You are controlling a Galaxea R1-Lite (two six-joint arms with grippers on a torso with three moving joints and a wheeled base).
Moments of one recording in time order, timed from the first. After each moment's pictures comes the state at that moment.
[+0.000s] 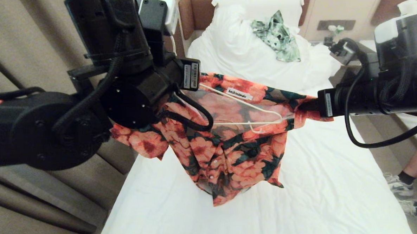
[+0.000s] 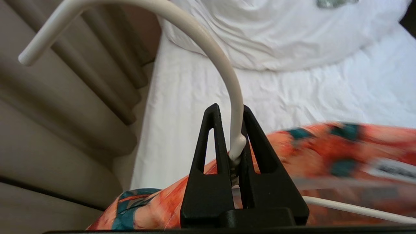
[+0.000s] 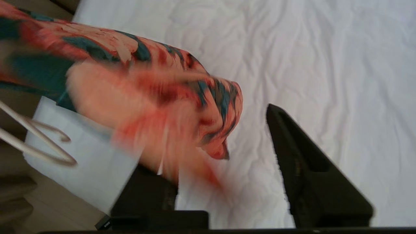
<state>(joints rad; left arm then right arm) -0.78 1.70 -1.30 -0.50 0.65 0.29 0.37 1.63 -1.37 0.18 0.02 0.11</state>
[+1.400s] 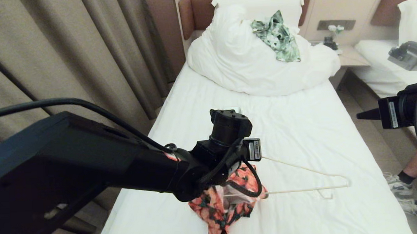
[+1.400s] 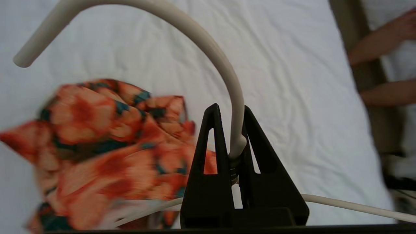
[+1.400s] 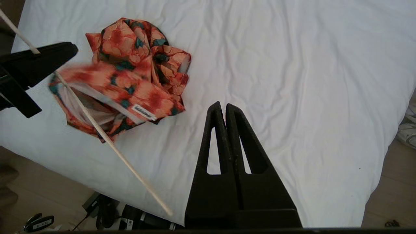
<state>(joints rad) -0.85 2.10 -1.28 -0.44 0.33 -0.35 0.15 1.44 -1.26 0.35 0.12 0.01</state>
